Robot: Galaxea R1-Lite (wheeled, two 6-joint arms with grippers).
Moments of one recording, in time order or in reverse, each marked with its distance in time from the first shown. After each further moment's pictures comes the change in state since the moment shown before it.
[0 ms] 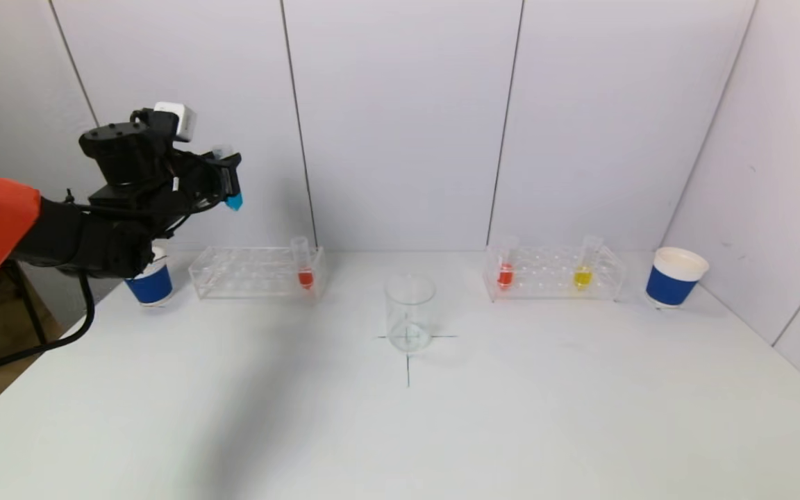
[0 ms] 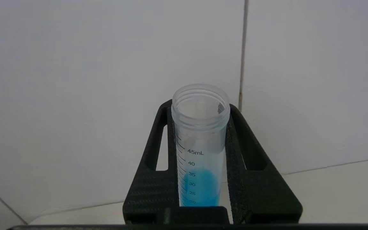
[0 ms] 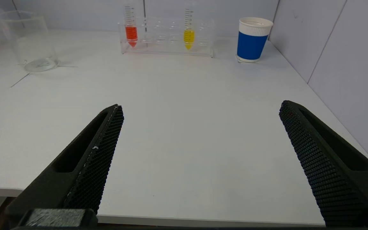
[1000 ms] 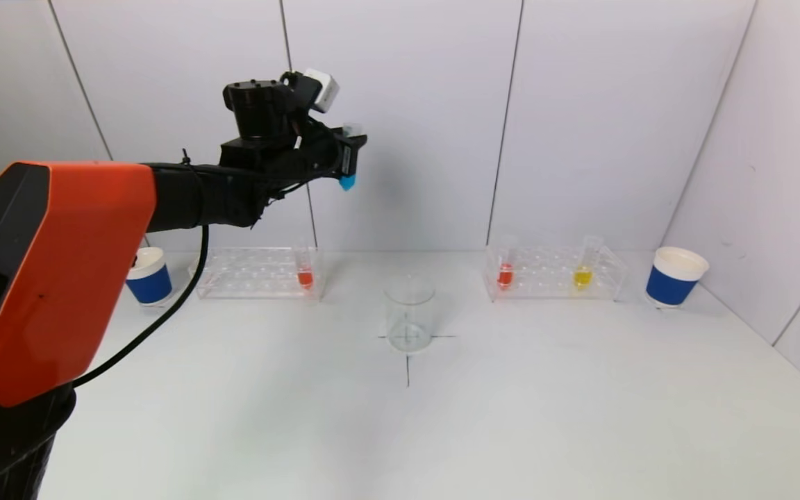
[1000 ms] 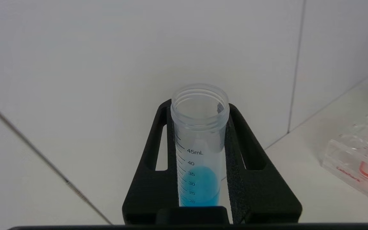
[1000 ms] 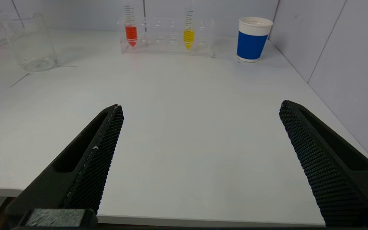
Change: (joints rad) left arm -0.304 0.185 -0.592 0.451 -0.097 0.127; right arm 0.000 0.000 0.000 0.000 0.000 0.000
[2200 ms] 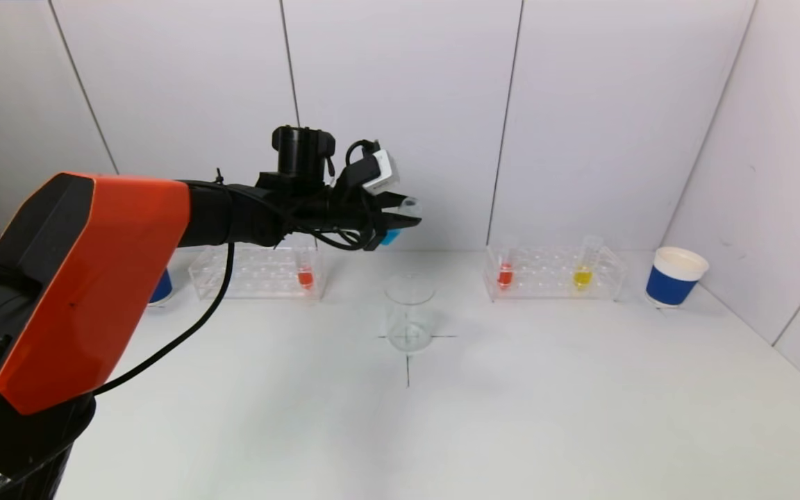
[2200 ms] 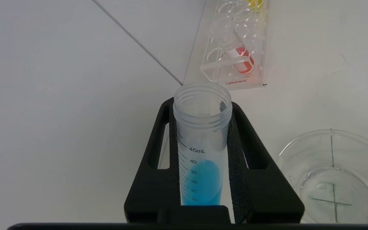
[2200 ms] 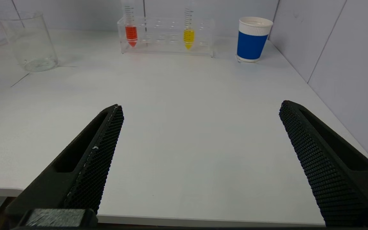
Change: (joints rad) left arm -0.059 0.024 0.059 0.266 -0.509 0.608; right arm 0.000 0.000 0.000 0.000 0.000 0.000
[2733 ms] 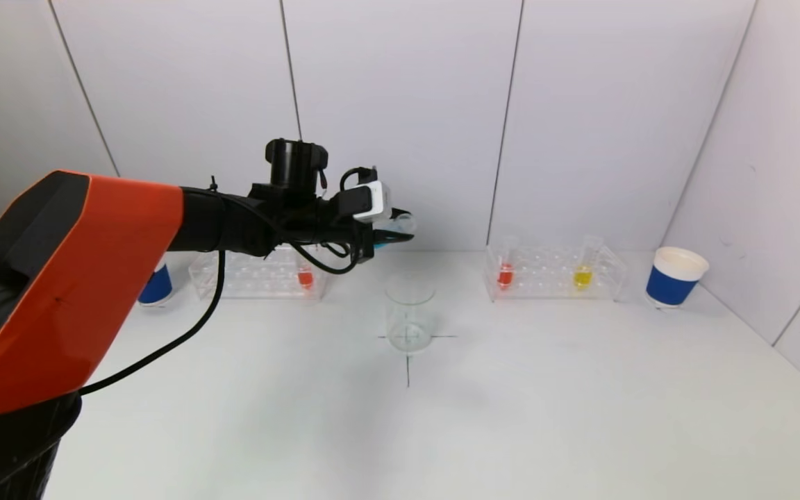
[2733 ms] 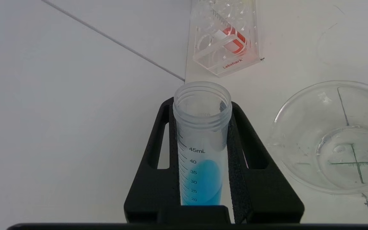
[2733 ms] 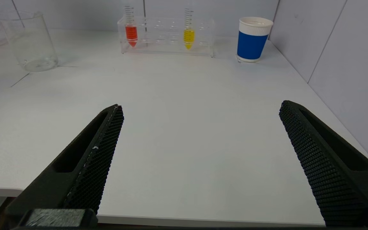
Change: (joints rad) left arm 0.016 -0.030 0.115 -0.027 -0.052 0.277; right arm 0.000 0.000 0.000 0.000 0.000 0.000
